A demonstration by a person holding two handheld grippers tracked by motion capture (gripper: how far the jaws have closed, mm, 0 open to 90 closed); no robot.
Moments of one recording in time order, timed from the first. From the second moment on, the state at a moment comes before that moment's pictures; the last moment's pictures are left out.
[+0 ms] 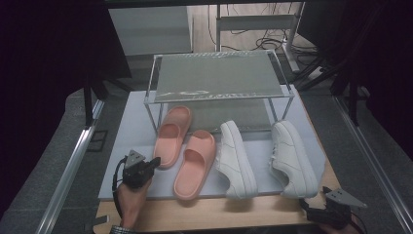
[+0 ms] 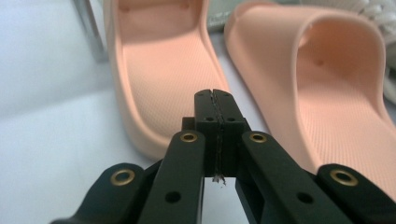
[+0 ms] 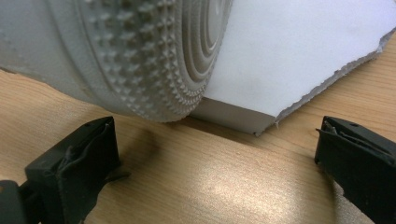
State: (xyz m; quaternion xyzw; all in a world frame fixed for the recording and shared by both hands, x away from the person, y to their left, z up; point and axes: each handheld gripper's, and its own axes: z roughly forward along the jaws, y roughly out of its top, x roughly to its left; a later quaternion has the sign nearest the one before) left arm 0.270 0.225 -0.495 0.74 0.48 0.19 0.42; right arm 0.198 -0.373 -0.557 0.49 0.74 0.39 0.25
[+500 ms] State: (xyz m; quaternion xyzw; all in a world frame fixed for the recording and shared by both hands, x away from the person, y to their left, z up) left arm 0.261 0.226 -0.516 0.76 0.49 0.19 0.39; right arm 0.198 -0.372 -0.556 0.49 0.74 0.39 0.25
